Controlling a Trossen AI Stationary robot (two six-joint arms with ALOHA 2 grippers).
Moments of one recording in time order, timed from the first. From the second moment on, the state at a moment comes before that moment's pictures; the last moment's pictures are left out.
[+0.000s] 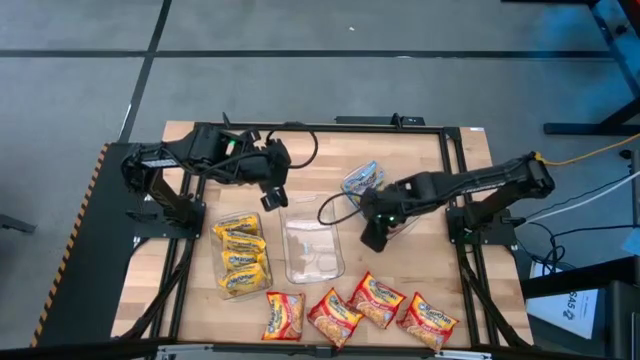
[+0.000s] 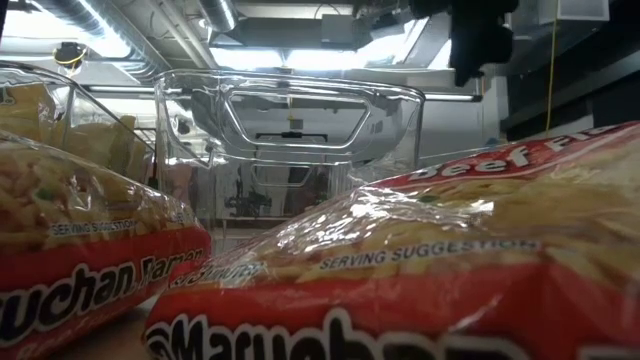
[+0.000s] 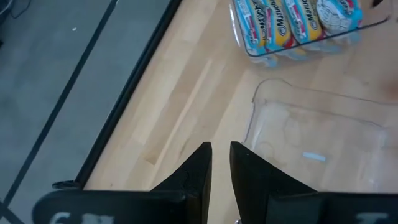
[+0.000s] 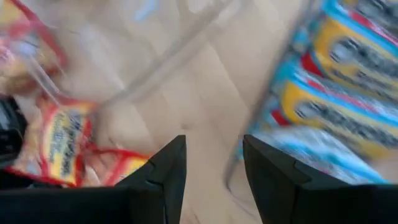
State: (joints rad) left arm -0.12 1.64 2.09 -1.57 -0.49 -0.44; right arm 0.17 1.50 1.36 -1.05 0.03 0.71
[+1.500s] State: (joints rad) left arm -0.12 1.60 2.09 -1.57 -0.50 -0.44; right arm -0.18 1.73 1.35 -0.85 0.08 0.52
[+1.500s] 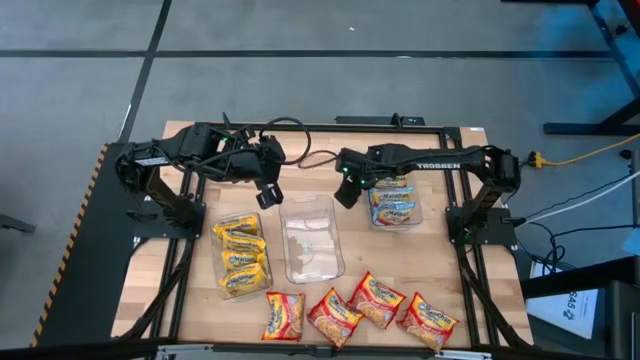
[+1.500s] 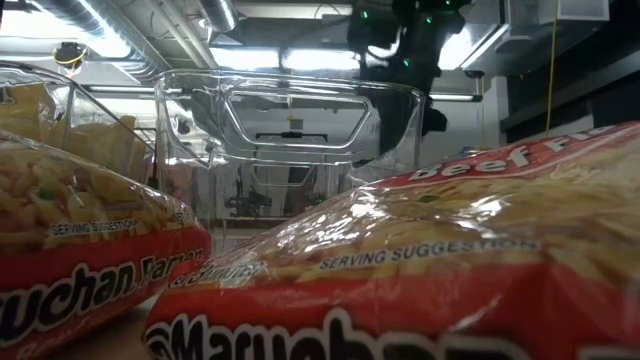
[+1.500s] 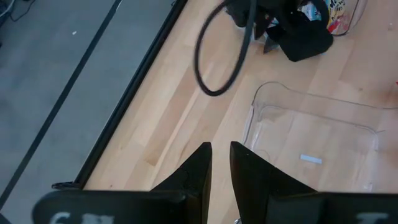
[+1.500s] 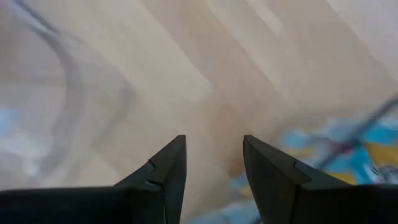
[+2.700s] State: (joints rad) left arm -0.55 1.13 1.42 -1.43 -0.28 -0.91; right arm 0.05 1.86 1.51 -0.43 -0.05 0.55
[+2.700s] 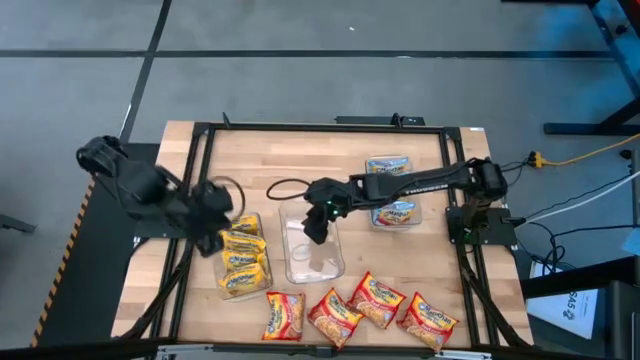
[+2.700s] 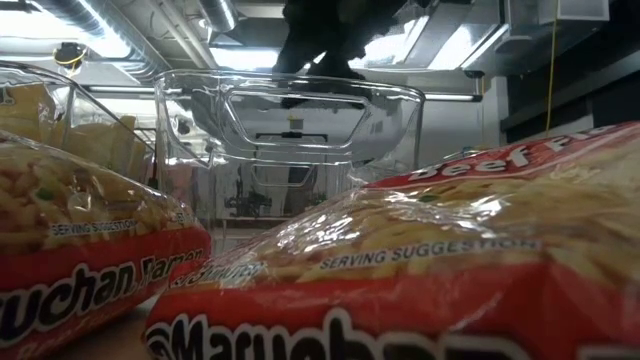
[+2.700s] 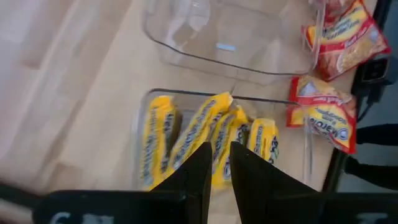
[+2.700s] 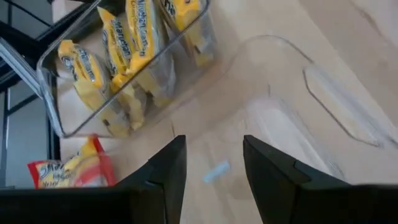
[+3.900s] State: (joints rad) left arm -0.55 1.17 1.10 -0.80 -0.47 -0.75; right arm -0.11 1.96 1.51 -0.61 0.06 0.36
